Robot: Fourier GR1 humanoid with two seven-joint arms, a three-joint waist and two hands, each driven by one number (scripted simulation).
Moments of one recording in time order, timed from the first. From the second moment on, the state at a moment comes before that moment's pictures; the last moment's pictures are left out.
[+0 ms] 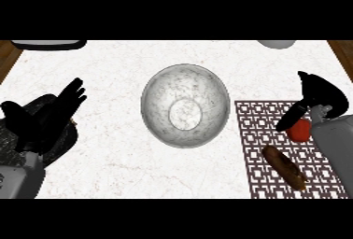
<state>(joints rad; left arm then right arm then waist) -0.17 0.43 -0.07 -1.50 0.30 -0.03 0.21 -0.53 -0.52 0.21 -1.35 0.51 0.29 1.04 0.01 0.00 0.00</state>
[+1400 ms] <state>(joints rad) -0.19 0.33 0.03 -1.50 0.19 -0.11 0.25 -0.48 -0.39 0.05 -1.07 0.70 0.27 0.88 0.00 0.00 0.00</state>
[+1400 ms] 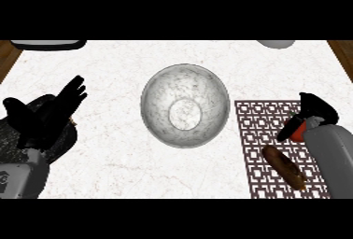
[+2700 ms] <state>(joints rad) -0.21 0.28 0.09 -1.49 0.14 -0.17 0.26 -0.49 -0.46 0.10 -1.00 0.82 0.25 0.33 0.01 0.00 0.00</state>
